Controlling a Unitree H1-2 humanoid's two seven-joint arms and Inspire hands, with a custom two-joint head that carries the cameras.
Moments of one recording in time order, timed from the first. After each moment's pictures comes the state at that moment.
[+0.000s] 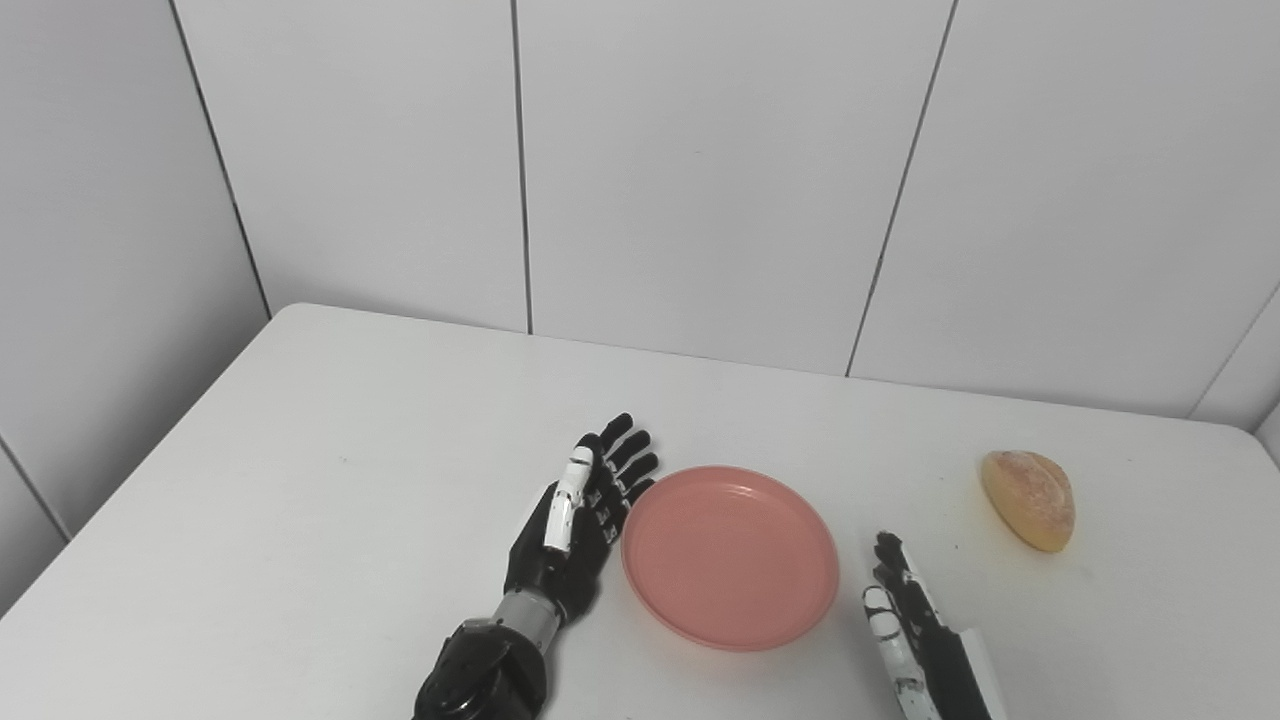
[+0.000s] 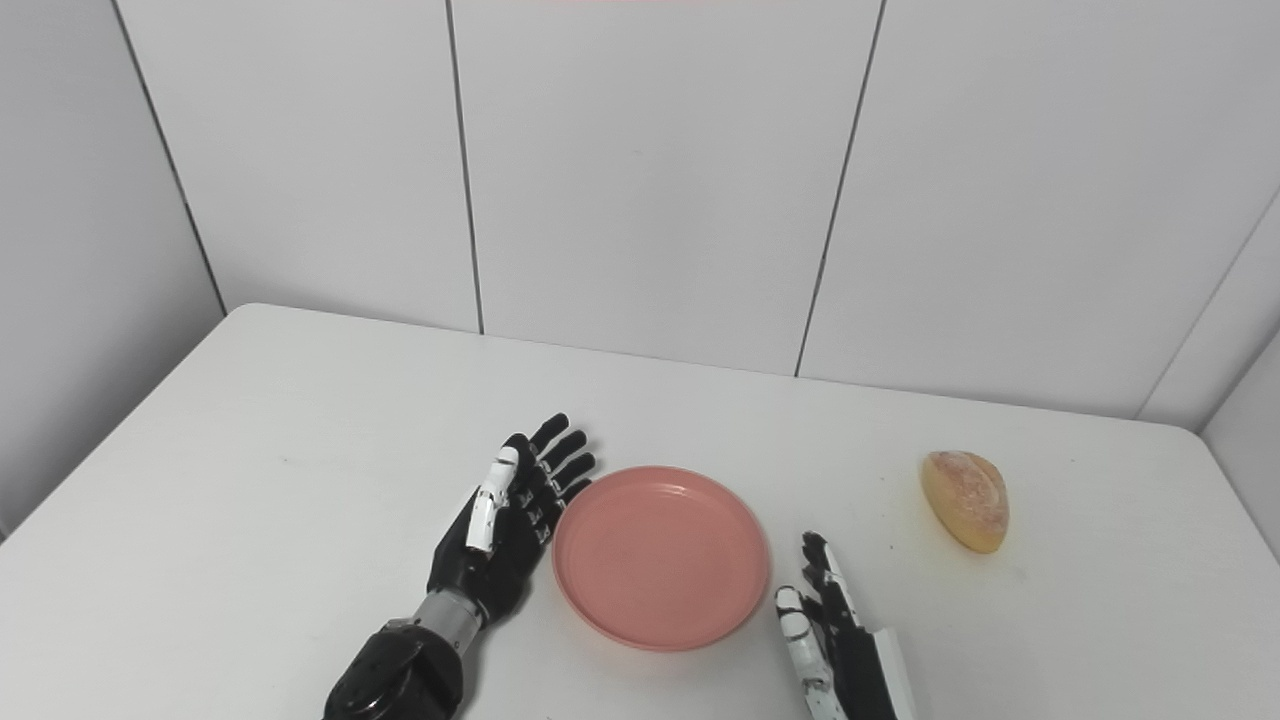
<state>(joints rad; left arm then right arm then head) -0.33 -0.04 0.06 0.16 -0.35 0.18 -0.13 -0.03 0.03 0.11 -0.13 -0.24 0.04 0.01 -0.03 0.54</state>
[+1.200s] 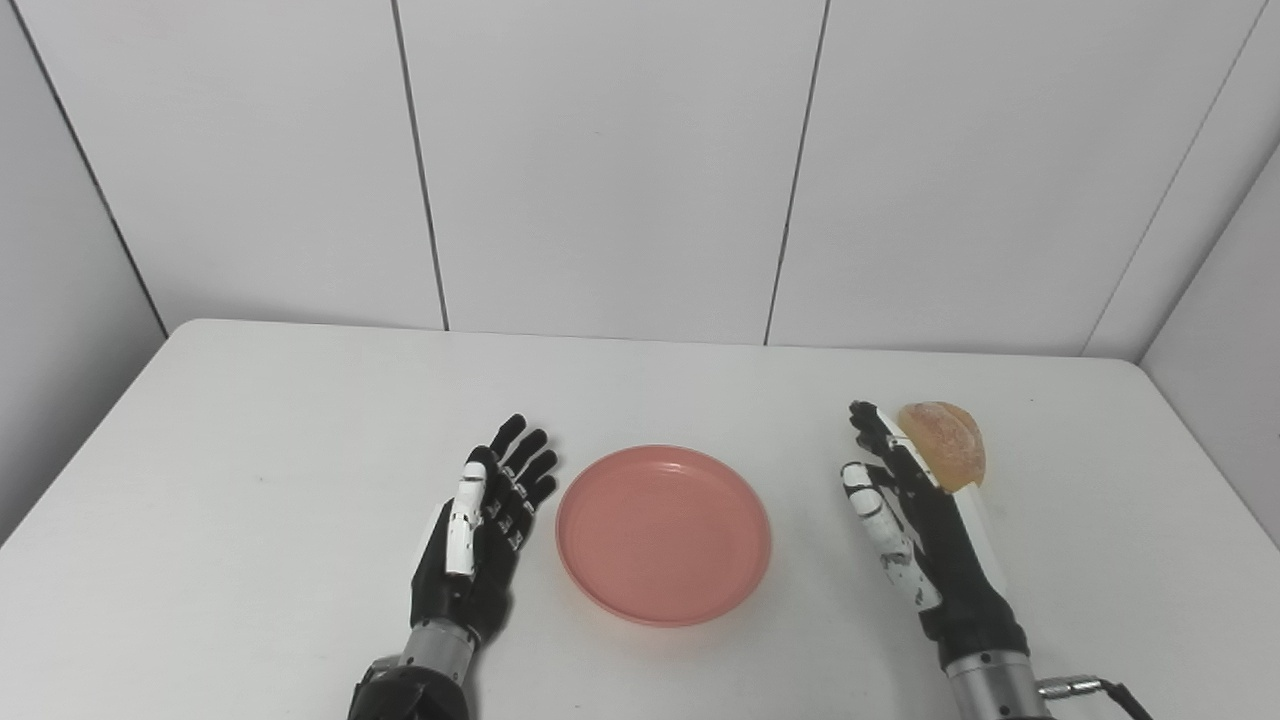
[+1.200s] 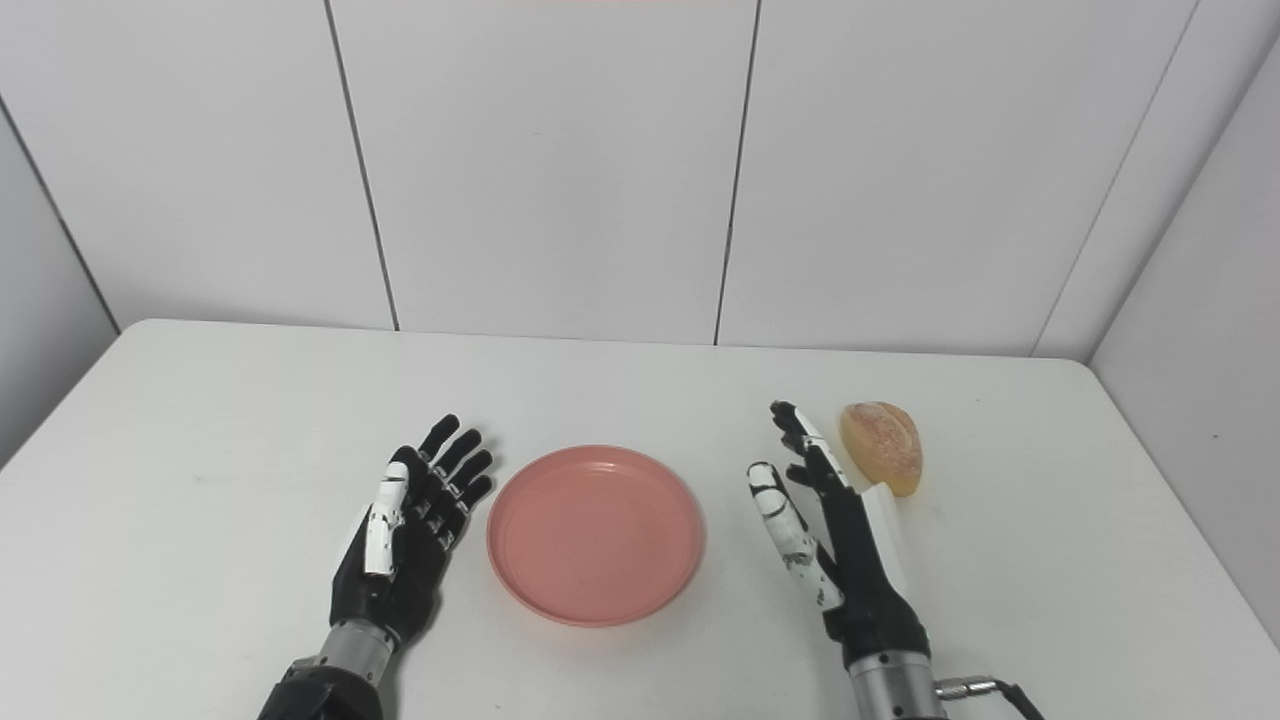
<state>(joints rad) -0.26 -0.04 0.09 0.10 -0.34 0.12 -0.13 -0.14 -0.05 0.07 -0.35 -0.38 0.17 0.01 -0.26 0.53</state>
